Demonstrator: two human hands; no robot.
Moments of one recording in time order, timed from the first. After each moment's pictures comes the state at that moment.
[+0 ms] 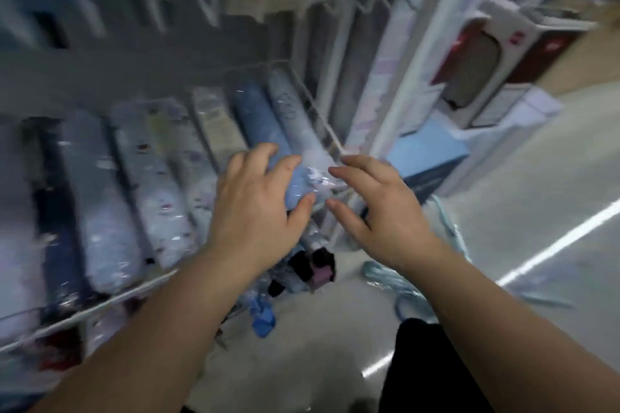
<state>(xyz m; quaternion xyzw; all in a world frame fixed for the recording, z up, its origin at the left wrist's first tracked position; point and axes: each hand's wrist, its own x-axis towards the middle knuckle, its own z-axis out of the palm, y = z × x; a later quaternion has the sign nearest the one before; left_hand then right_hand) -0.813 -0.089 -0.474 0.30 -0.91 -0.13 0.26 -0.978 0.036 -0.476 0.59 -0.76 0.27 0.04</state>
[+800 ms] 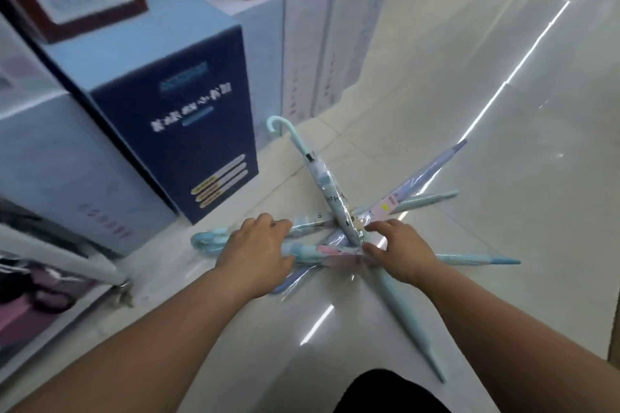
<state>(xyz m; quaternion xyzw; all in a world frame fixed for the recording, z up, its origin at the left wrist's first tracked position) -1.142 0.154 -0.772 0.15 -0.96 -0.16 -0.15 -1.290 0.390 -0.800 0.23 -0.94 0.10 -0.23</state>
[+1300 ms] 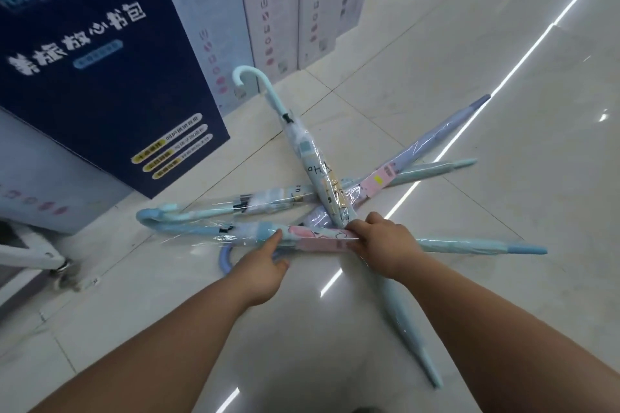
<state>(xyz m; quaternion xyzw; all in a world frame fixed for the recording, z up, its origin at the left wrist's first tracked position) -1.174 0.222 -0.906 0.32 -0.82 -0.35 -0.31 -1.334 0.420 -0.914 0.34 -0.90 -0.01 -0.28</state>
